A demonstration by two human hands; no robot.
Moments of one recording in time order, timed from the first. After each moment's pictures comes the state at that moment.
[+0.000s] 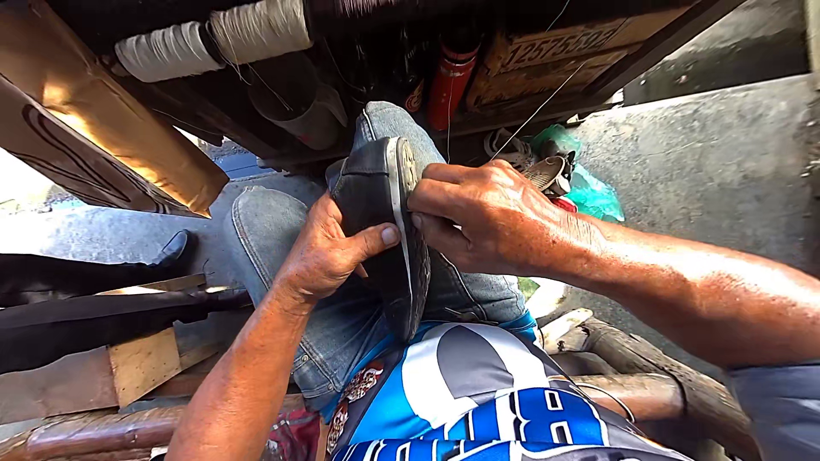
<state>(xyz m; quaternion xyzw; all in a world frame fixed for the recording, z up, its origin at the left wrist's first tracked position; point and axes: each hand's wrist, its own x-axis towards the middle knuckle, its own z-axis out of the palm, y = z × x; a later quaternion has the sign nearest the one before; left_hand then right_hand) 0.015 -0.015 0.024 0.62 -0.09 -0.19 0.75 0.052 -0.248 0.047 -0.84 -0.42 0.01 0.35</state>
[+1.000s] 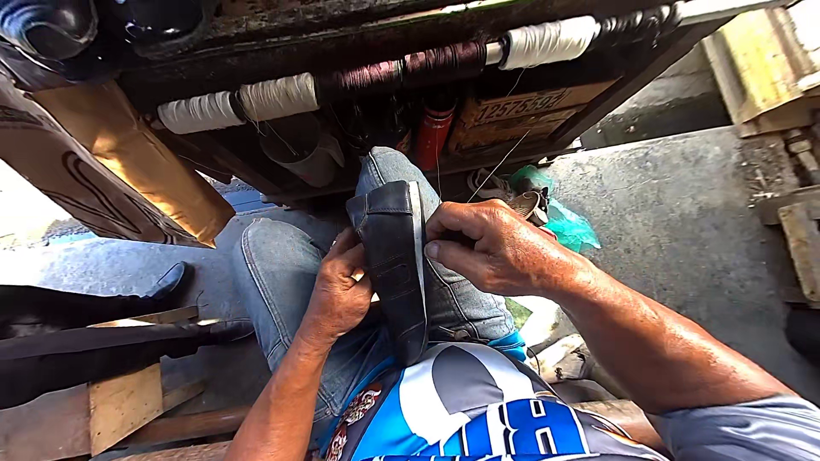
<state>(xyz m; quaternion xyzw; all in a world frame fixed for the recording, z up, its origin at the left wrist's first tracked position) -0.008 -0.026 -0.006 0.78 -0.15 0.01 0.61 0.036 -0.273 0.057 -0.82 -0.32 0.10 0.45</state>
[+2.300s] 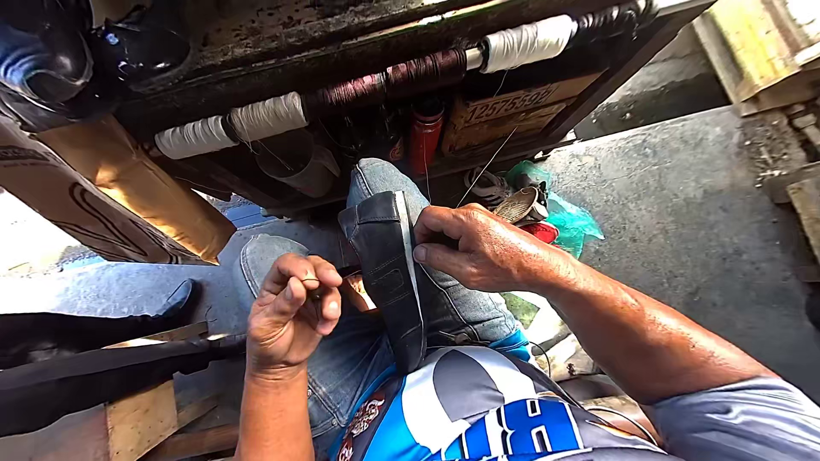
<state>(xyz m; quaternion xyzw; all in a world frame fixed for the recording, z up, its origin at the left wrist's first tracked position) -0.013 0.016 0.024 0.36 -0.11 -0.15 0.91 0.039 -0.270 0.050 -0.82 -0.30 0.13 0.47</state>
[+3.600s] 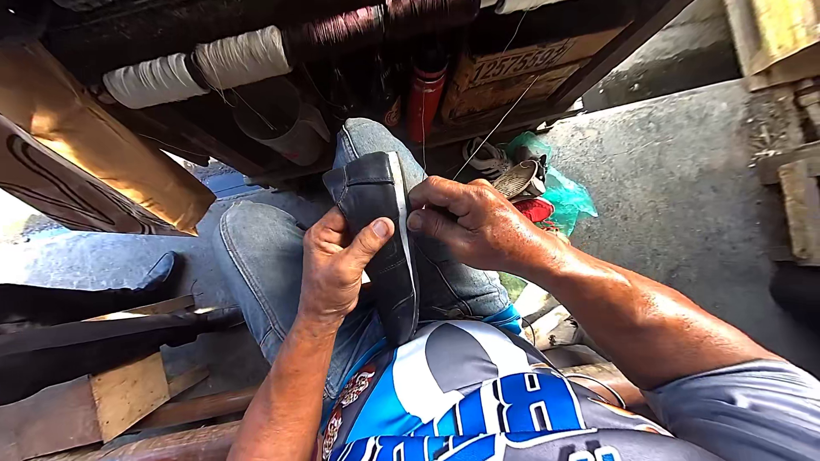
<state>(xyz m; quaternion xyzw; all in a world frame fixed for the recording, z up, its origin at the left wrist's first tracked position) -0.007 -0.053 0.014 0.60 -0.04 -0.05 0.80 0.033 -0.267 0.023 -0.82 -0.30 0.06 0.49</state>
